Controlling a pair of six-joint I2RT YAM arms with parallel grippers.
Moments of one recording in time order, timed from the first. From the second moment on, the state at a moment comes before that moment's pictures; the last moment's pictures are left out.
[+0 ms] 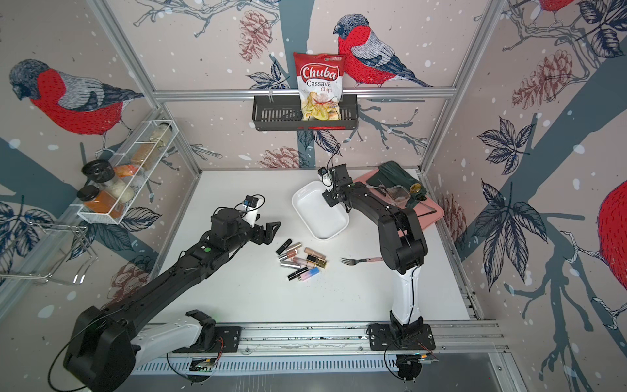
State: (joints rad) left arm -0.45 1.12 0.69 -0.04 0.13 -0.11; right arm 0.48 2.05 1.59 -0.39 0.02 -0.34
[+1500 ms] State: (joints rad) left arm -0.45 1.09 0.69 -0.03 0.13 -0.12; right arm 0.48 1.35 0.91 -0.44 -0.06 0.98
